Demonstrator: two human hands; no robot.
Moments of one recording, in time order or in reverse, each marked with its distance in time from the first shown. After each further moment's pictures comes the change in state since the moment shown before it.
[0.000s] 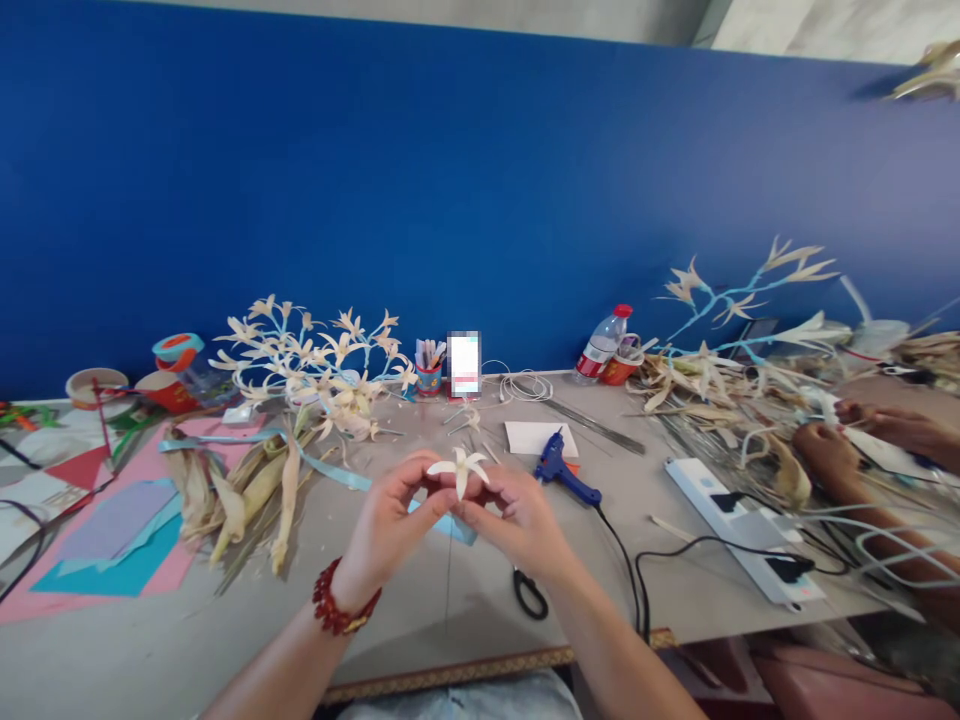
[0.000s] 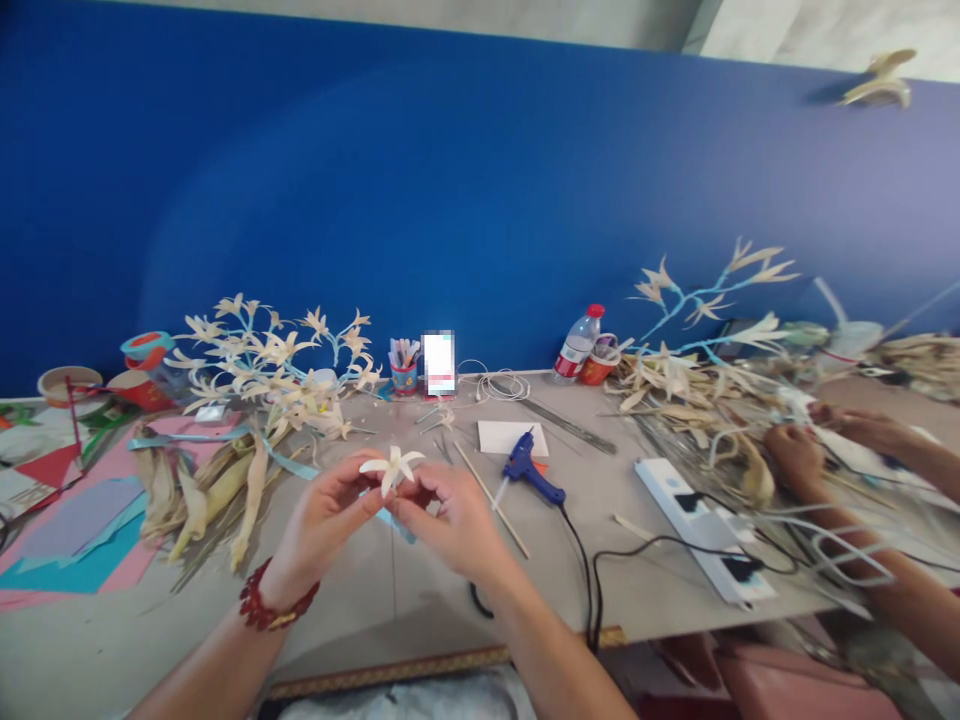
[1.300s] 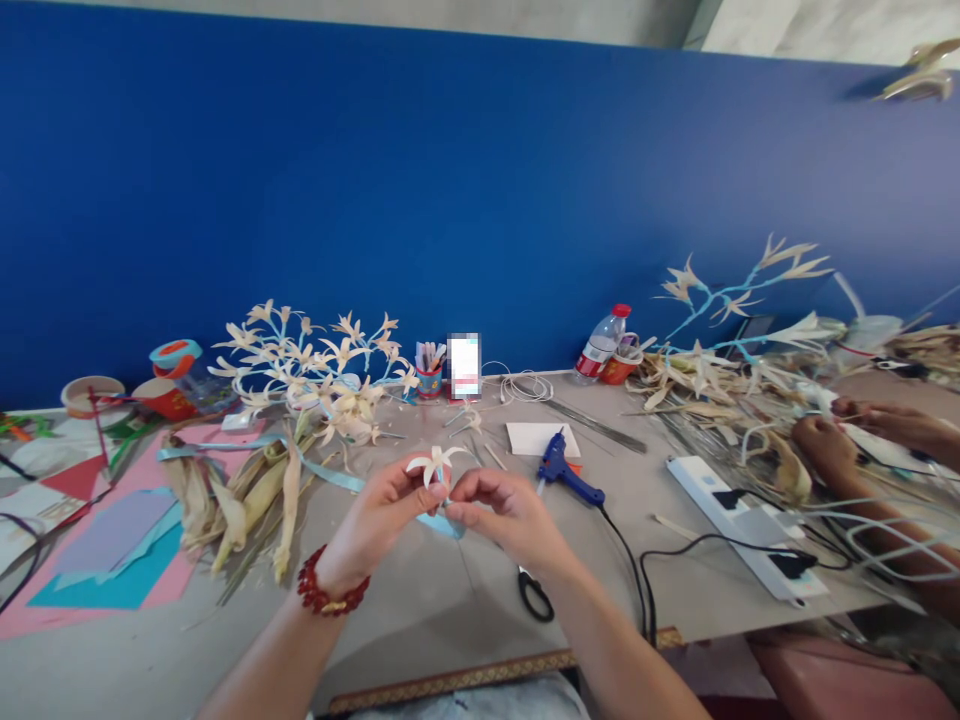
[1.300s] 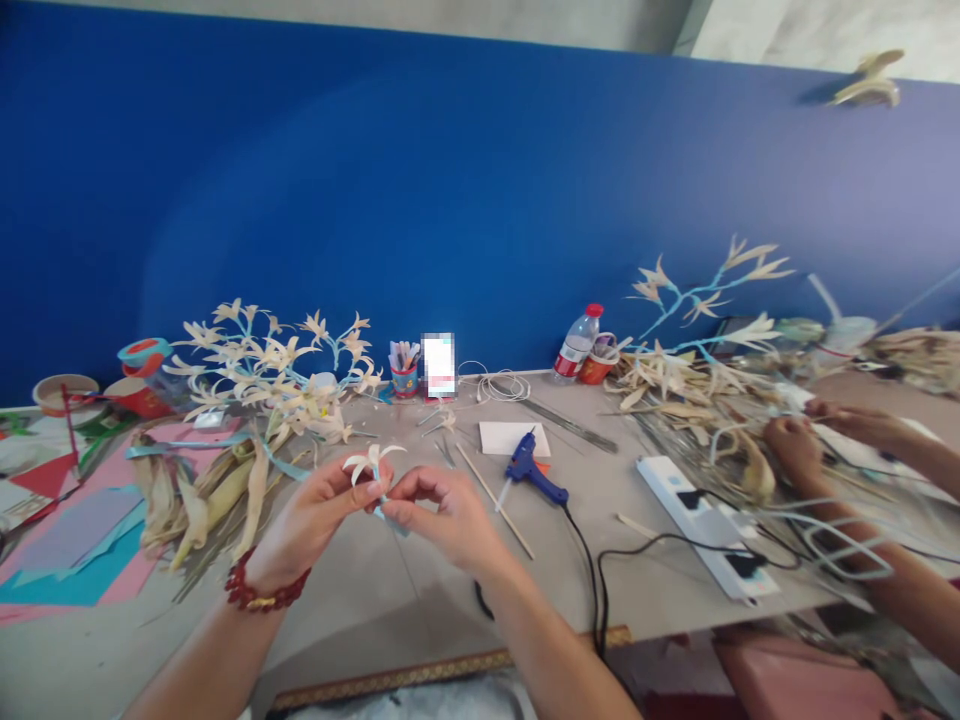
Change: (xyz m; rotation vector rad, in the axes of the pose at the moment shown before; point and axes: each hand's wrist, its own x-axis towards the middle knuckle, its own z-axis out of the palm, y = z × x) left_hand 0.007 0.009 -0.017 -0.196 -0.044 -0.258; right_hand 0.006 0.014 0.008 0.293 -0.073 0.108
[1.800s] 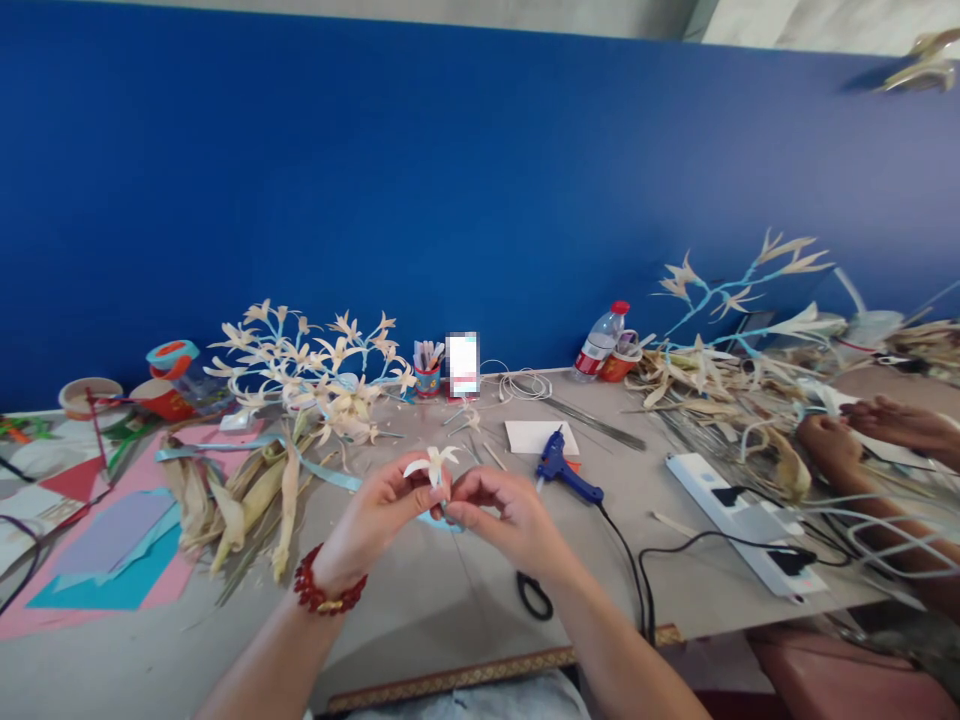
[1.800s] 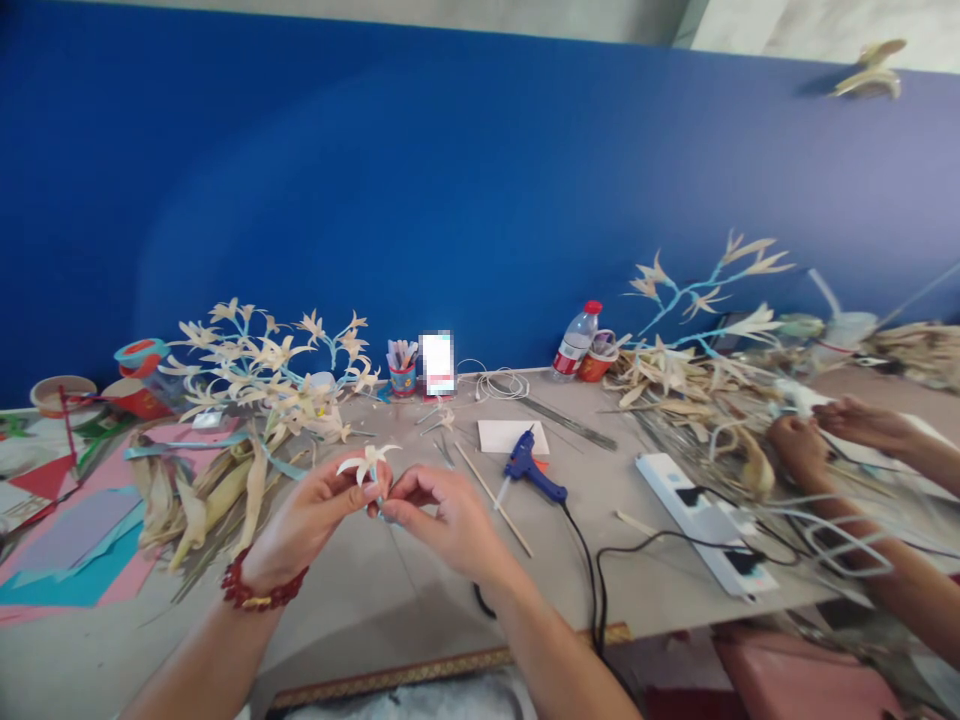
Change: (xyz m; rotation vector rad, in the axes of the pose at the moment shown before) left_hand 0.001 0.002 0.001 0.008 -0.071 0.019; right_hand -0.006 -0.009 -0.003 -0.125 -0.003 -0.062
